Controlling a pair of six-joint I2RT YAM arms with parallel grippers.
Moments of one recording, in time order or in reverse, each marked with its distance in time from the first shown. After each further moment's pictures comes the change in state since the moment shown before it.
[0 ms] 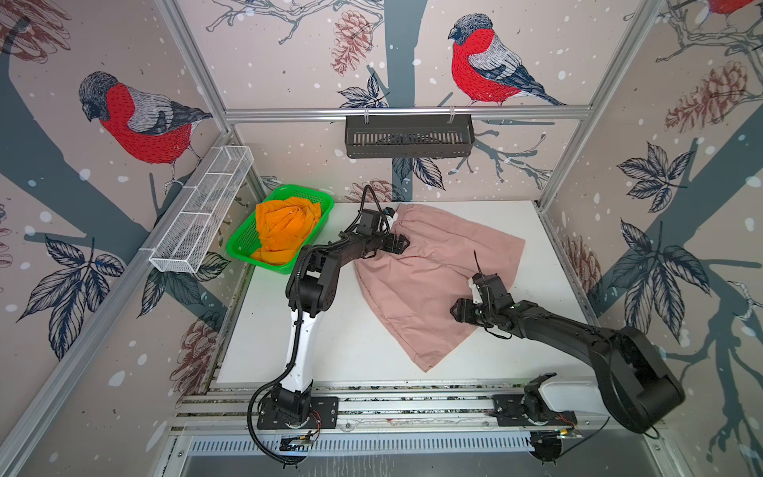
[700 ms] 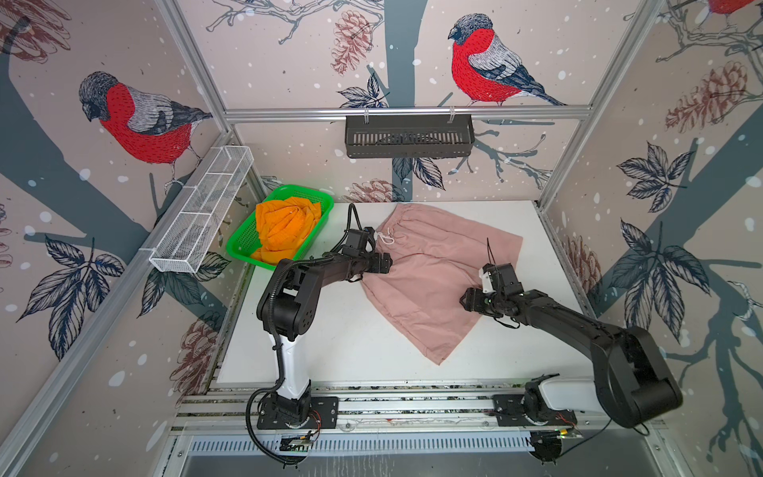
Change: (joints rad) left arm 0.006 -0.325 -0.478 0.043 -0.180 -0.178; right arm -0.124 -0.040 0.080 -0.156 -0.028 -0.097
